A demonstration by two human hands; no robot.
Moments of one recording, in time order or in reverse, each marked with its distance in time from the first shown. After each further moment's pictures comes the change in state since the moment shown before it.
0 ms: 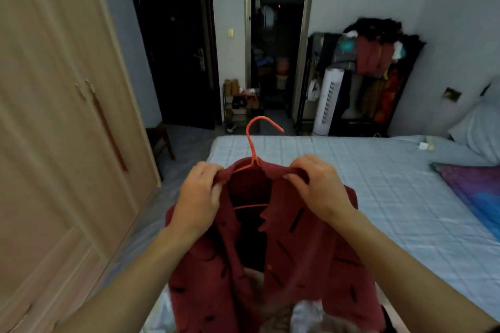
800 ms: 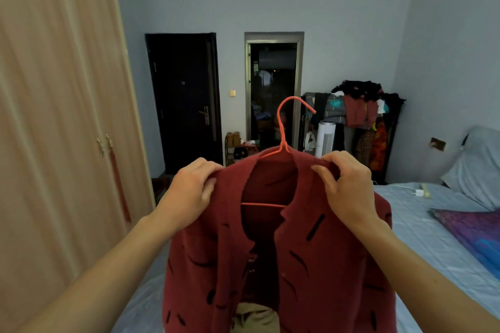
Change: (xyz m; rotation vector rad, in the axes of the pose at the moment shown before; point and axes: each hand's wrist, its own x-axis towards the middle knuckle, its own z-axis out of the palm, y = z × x) left_hand 0.058 0.036 -0.118 0.066 -0.015 0.282; right_hand 0.026 -0.061 -0.105 -0.007 0.456 -0.015
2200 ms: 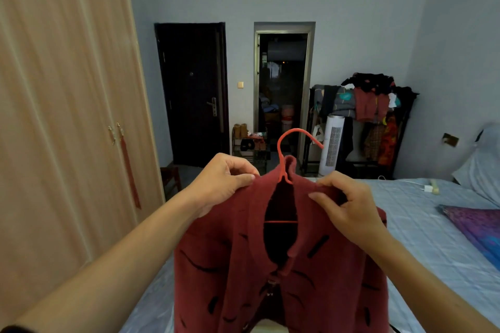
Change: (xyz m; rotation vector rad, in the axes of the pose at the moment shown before) left_hand 0.003 0.049 -0.003 -0.702 -0.270 -0.516; right_hand -0.045 0.000 0.000 0.324 -0.203 -0.152
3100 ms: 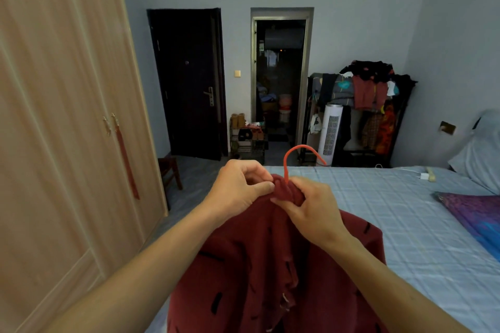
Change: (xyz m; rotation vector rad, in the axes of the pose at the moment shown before) left_hand -0.009 -0.018 0.041 0.087 0.094 0.089; right_hand -0.012 -0.024 0.057 -0.087 -0.083 0.171
